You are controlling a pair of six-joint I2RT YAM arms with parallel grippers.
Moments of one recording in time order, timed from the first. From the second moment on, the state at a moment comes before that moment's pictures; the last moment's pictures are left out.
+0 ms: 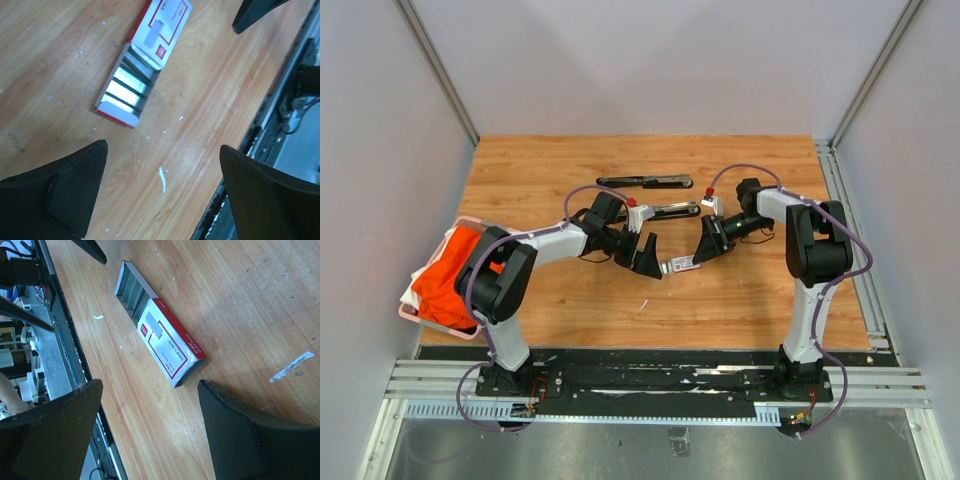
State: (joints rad) left arm -0.53 1.78 1.03 -0.18 0.68 -0.16; right arm 0.14 2.07 1.34 -0.86 -1.00 -0.48
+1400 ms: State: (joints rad) left arm -0.54 1.80 0.96 0.00 0.62 -0.32; right arm 0.16 2.07 1.30 -0.74 -1.07 -0.40
